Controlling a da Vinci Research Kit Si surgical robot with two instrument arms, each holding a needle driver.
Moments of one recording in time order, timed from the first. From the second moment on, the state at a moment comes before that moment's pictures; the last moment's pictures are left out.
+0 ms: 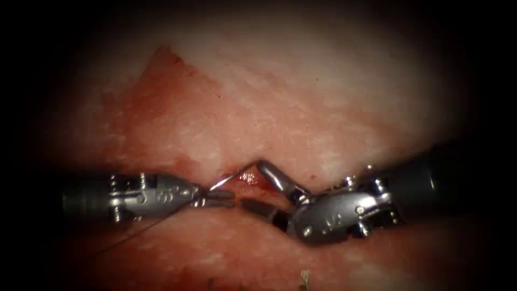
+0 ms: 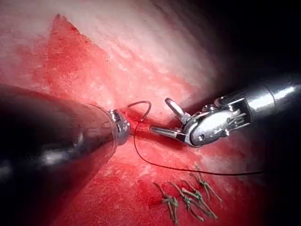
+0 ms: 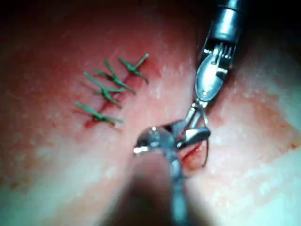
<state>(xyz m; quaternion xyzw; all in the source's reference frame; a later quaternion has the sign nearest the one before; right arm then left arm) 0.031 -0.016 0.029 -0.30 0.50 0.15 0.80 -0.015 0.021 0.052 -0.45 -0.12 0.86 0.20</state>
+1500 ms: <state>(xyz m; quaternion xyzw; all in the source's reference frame) 0.034 -0.016 0.031 -0.37 0.34 -0.08 0.86 -0.015 0.021 0.052 -0.45 -0.13 0.86 0.20</state>
